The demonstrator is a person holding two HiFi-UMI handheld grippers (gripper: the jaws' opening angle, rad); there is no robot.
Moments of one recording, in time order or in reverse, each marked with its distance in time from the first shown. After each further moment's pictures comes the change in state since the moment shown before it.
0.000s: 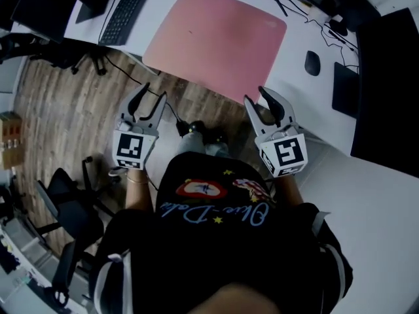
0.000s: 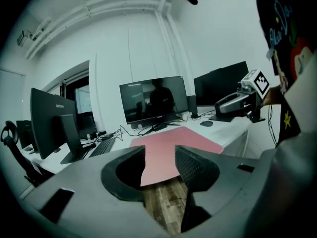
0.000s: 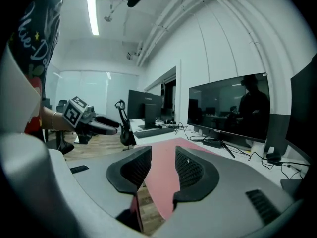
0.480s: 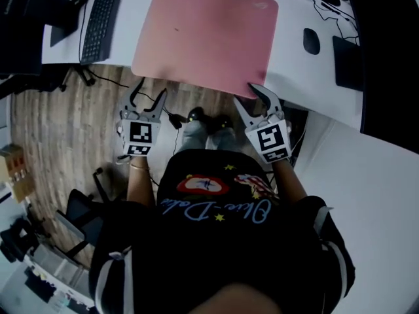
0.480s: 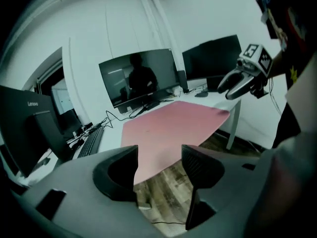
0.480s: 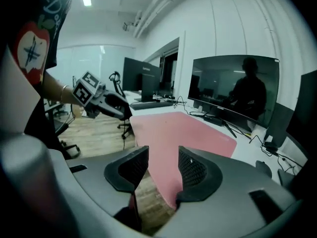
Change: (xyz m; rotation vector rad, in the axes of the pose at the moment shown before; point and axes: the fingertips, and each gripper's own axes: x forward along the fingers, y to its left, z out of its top) left arm 0.078 0.033 -0.067 0.198 0.186 -0.126; right arm 0.051 0.014 -0.079 -0.054 0.293 -0.057
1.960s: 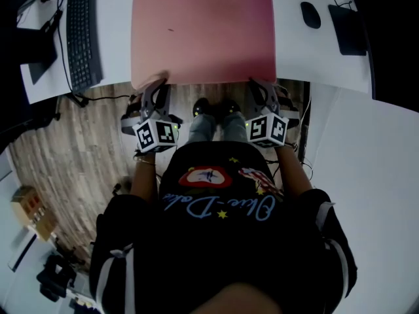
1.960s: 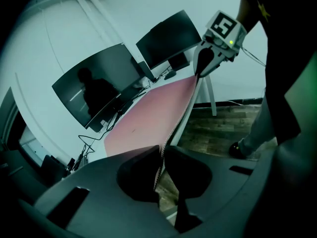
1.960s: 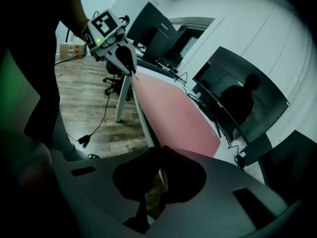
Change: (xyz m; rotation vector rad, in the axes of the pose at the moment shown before) left arm 0.061 -0.002 -0.039 0.503 0.014 -0.201; right arm 0.049 0.008 -0.059 -0.360 0.350 -0.275
